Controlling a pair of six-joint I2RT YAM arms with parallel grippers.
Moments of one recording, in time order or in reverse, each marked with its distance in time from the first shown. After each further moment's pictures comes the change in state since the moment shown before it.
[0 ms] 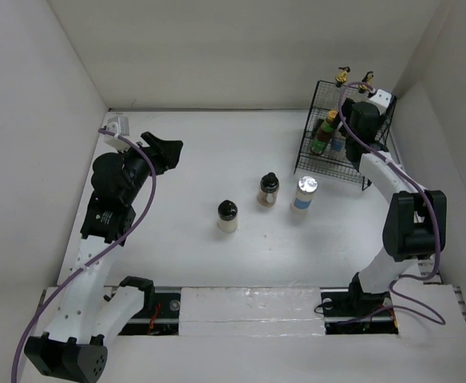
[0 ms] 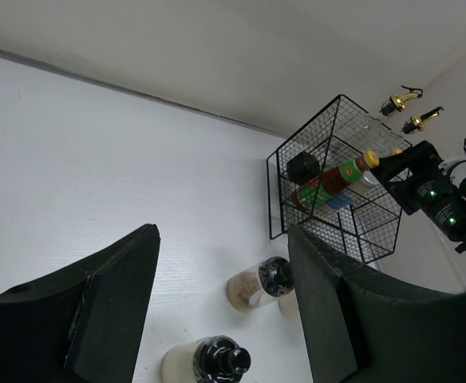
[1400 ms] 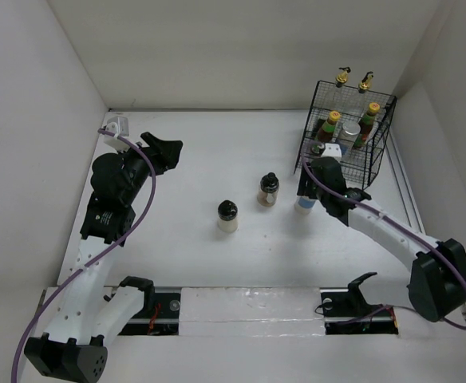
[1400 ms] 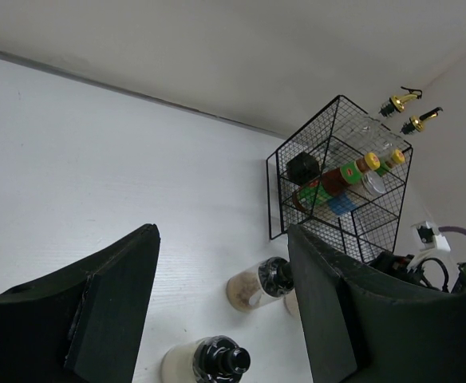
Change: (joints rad) left arm 0.000 -0.003 0.000 0.000 -0.001 0.000; right arm 0.403 -0.412 -0.439 -0.327 -0.042 0.059
